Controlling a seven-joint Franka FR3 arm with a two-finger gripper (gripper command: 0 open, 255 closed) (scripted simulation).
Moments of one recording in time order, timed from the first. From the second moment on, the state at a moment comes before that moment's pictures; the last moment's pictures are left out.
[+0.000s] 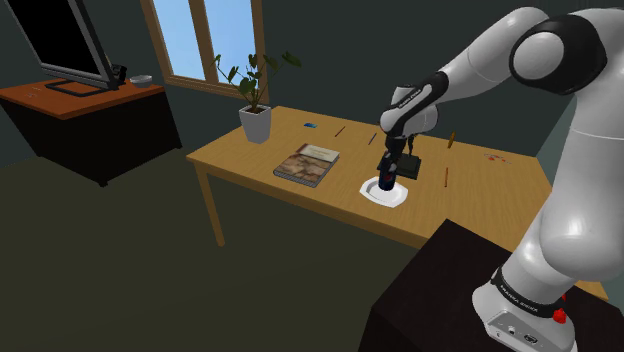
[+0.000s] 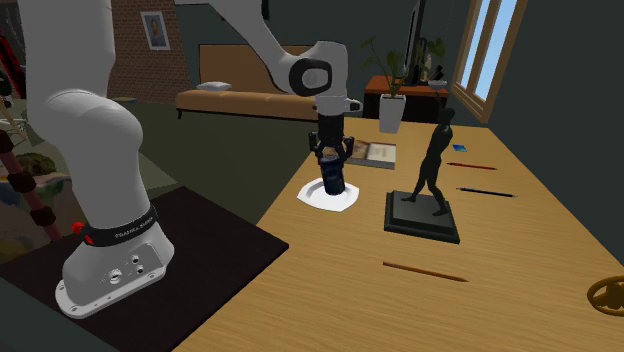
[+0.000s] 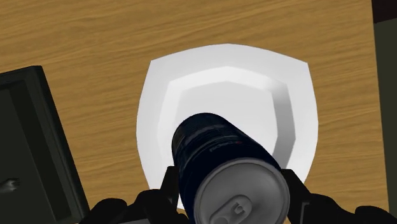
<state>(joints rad) 0.07 0.24 -0.45 -2.23 0.12 2.46 -0.57</state>
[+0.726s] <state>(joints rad) 0.05 0.29 -0.43 -2.24 0.16 2.53 -0.60</state>
